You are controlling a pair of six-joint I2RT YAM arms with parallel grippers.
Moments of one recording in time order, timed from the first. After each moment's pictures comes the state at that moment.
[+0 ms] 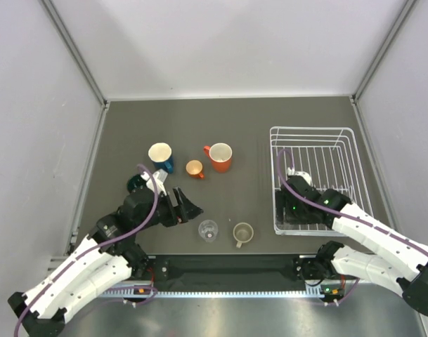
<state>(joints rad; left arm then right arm) -0.73 0.51 0.56 -0.56 0.14 -0.95 0.75 0.91 0.69 -0.91 0.20 0.69</state>
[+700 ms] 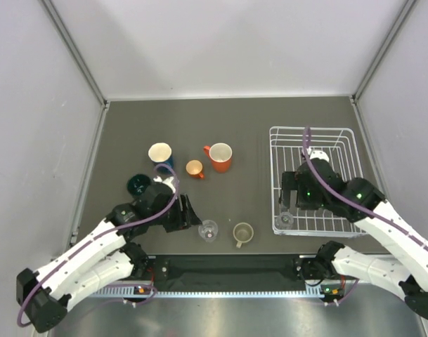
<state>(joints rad) -0.73 0.72 0.58 -0.68 0.17 -0.92 0.75 0.88 1.06 -1.16 0.28 0.66</state>
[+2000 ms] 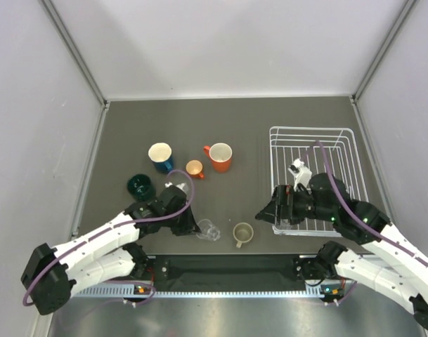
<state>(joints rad) -0.79 0.93 0.50 -0.54 0.17 -0.95 0.79 0.63 0.80 -0.76 -0.25 0.75</state>
